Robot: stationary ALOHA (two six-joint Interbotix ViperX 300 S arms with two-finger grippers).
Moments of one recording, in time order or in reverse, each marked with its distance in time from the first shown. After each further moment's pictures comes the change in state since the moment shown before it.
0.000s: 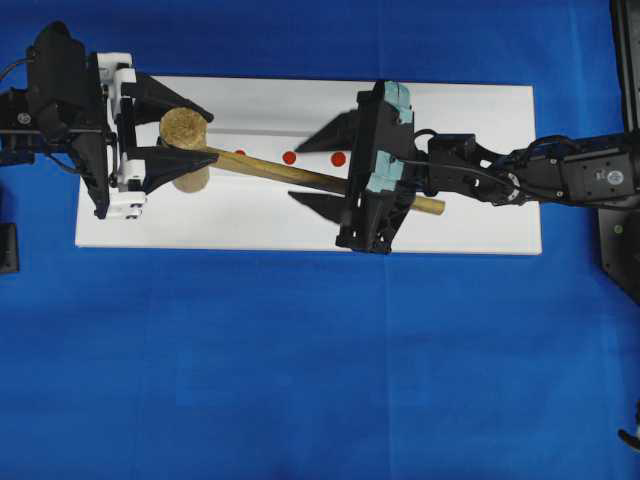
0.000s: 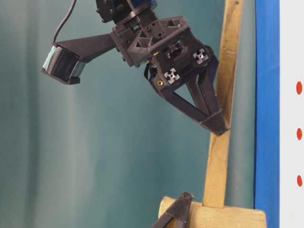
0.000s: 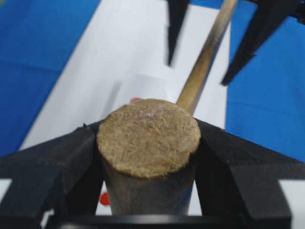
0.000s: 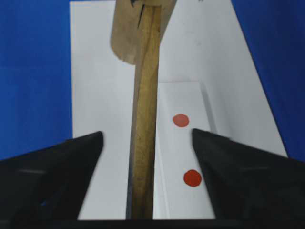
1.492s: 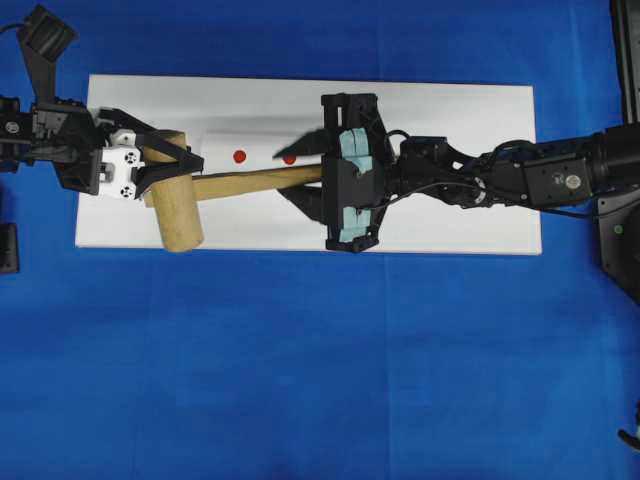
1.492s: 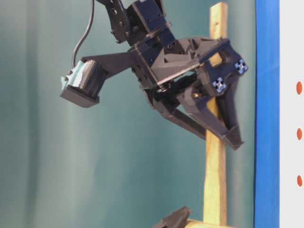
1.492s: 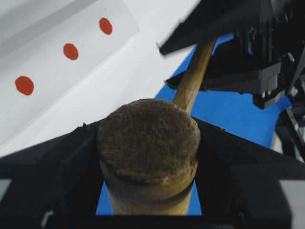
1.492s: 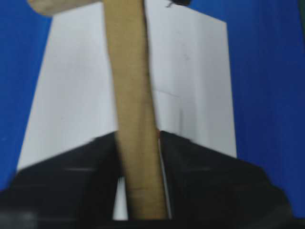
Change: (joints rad) left arm -0.034 -0.069 0.008 -0.005 0.178 -0.811; right arm -0.009 0.095 -0.061 -0.012 -0.017 -0.344
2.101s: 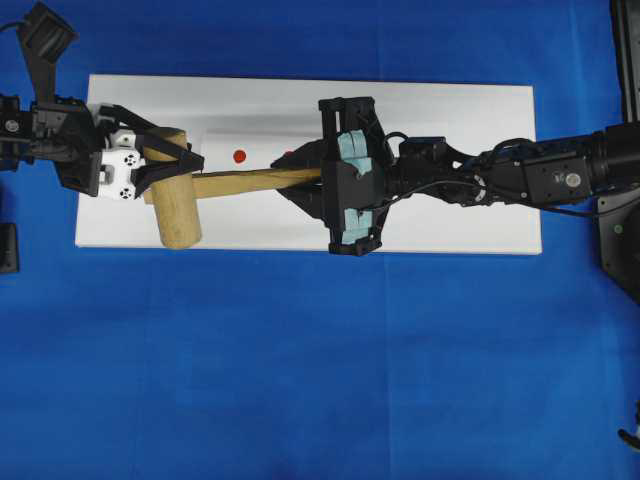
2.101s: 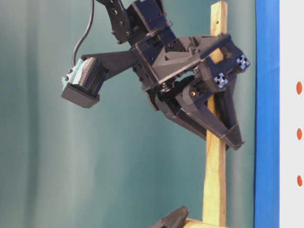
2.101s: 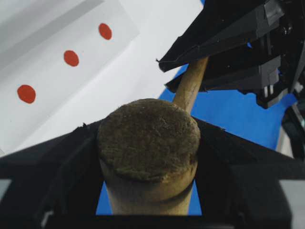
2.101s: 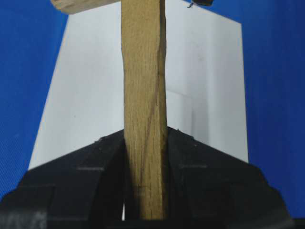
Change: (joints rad) left arm 0.003 -0.006 -0.003 0.006 -0.003 0.044; right arm -0.005 0.000 -0.002 0.000 0.034 0.003
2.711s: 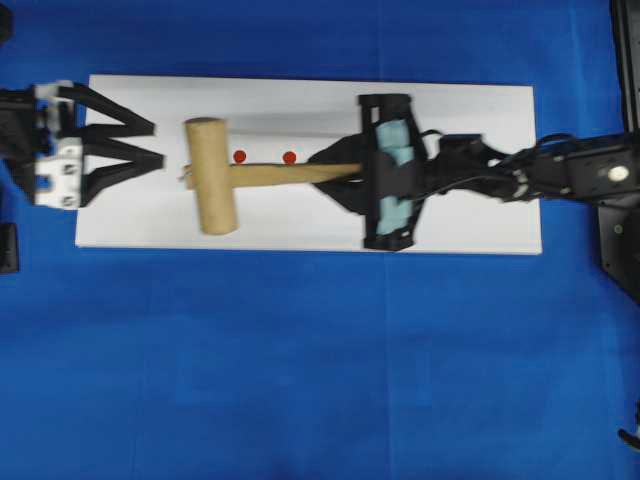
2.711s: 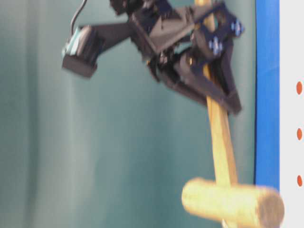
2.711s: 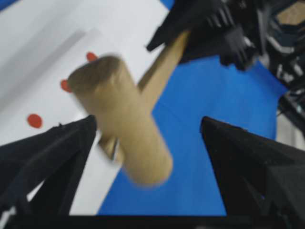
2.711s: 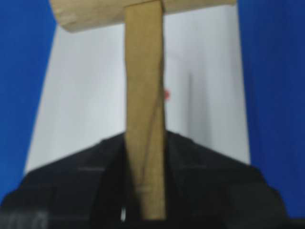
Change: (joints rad) left arm 0.008 -0.252 0.091 0.006 0.043 0.229; right arm -0.008 -0.137 0.144 0.057 0.003 0.006
